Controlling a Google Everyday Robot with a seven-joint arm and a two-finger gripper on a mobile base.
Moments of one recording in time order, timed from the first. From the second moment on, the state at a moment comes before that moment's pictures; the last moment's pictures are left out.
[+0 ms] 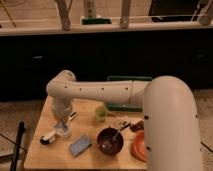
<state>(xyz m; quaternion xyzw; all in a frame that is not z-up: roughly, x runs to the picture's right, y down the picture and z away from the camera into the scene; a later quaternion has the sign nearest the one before) -0.223 0.168 0.731 -0.21 -0.36 -0.61 0.68</state>
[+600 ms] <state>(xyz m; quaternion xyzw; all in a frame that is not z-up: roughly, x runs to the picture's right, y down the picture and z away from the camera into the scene) -0.223 0.170 0.736 -0.22 -0.36 -0.60 0.68</state>
